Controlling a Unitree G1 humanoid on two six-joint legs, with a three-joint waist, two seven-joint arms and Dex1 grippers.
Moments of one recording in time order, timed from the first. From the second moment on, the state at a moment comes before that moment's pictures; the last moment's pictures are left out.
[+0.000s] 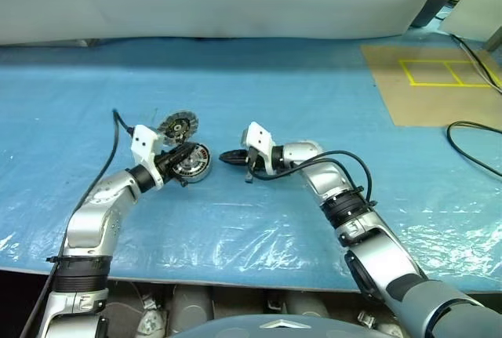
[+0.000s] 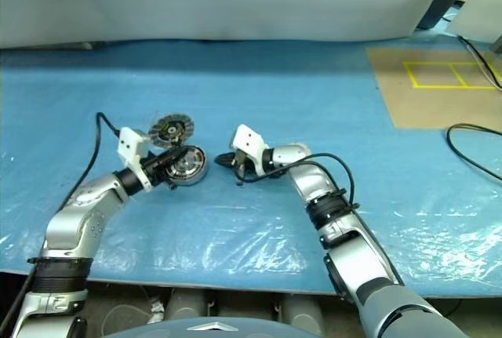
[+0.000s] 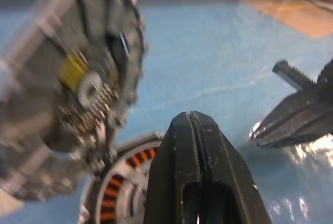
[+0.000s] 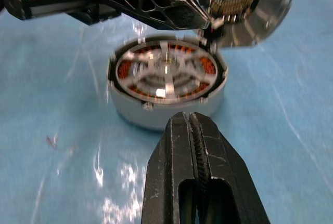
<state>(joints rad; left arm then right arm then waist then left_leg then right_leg) -0.19 0.43 0.17 -0.11 -0.46 0.40 -0.69 -0.70 -0.14 0.30 0.48 0.05 0.07 1.01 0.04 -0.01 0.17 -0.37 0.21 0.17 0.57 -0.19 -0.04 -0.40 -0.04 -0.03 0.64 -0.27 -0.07</state>
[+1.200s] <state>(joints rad) -0.74 0.40 0.13 0.88 -0.32 -0.09 -1.15 -0.64 -0.24 0.23 0.22 0.12 0.21 0.92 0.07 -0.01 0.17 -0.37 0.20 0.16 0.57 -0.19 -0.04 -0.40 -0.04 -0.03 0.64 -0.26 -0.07</state>
